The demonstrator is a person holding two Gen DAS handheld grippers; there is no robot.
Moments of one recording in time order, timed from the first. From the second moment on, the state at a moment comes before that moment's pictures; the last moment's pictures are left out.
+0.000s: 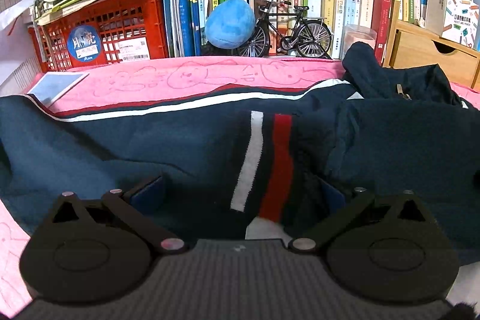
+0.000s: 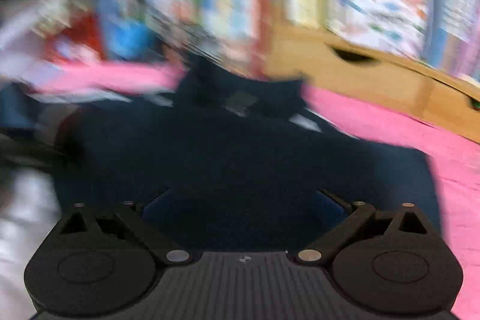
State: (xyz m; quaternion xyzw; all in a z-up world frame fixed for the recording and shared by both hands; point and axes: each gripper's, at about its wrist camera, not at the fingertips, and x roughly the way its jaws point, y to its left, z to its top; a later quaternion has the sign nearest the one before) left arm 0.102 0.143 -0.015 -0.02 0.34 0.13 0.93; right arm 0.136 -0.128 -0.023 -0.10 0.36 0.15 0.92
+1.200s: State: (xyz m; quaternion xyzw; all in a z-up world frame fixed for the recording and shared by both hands) left arm 0.103 0.141 -0.011 -0.03 0.35 0.13 0.93; right arm 0.059 -0.232 -0.001 -0.01 0.32 0.05 0.95
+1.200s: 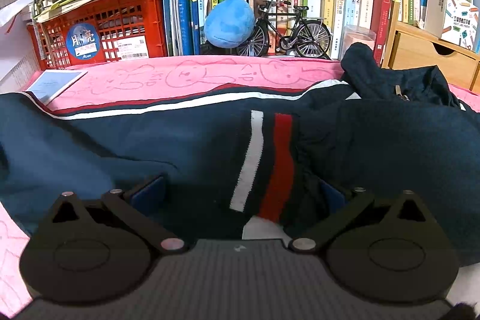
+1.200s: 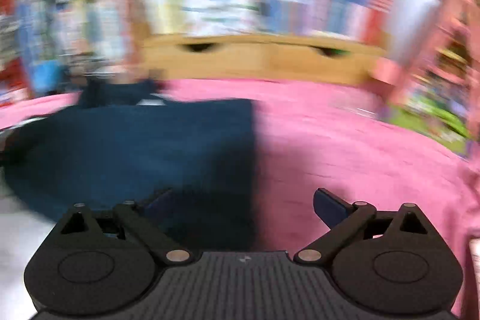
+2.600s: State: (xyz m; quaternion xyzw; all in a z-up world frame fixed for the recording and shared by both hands) left arm 0.053 0.398 0.037 -0.24 0.23 0.36 0.87; right arm 0.060 -0.181 -0.028 -0.04 0.34 0.11 0.93
